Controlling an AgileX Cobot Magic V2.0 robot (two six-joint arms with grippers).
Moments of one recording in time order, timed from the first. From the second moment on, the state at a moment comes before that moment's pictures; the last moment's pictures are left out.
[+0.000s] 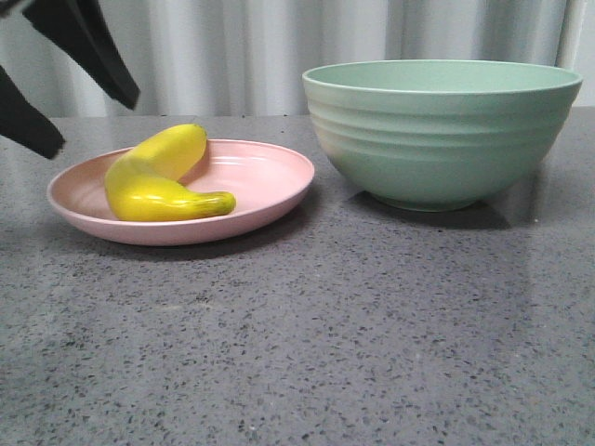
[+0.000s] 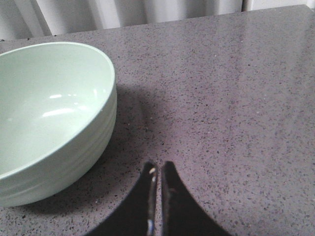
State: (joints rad) left arm -0.35 1.41 -1.10 -0.53 0.89 -0.12; right arm 0.00 0.68 -0.43 0.00 0.18 0.12
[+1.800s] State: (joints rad) left arm -0.40 1.55 -1.11 -0.47 0.79 -0.14; right arm 0.00 0.68 -0.43 0.00 0.14 0.12
